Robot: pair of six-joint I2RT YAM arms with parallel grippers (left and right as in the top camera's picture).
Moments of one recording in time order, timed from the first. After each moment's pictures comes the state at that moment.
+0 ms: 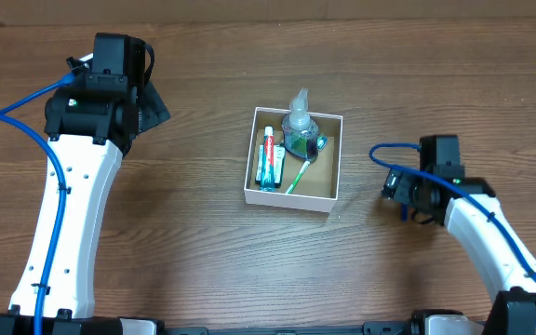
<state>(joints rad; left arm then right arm) -0.11 1.55 1.62 -1.18 -0.39 -0.59 -0.01 1.40 0.72 -0.55 0.09 0.37</state>
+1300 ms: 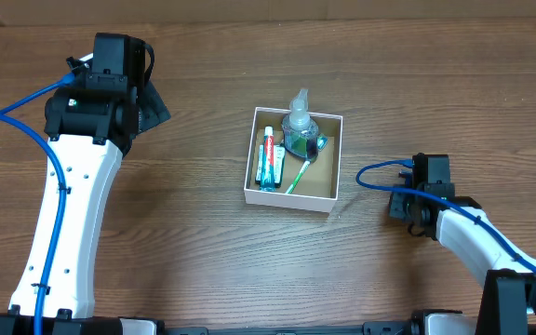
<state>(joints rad) -0.11 1.55 1.62 -1.18 -0.39 -0.59 -0.01 1.46 0.59 -0.33 0.10 0.19</state>
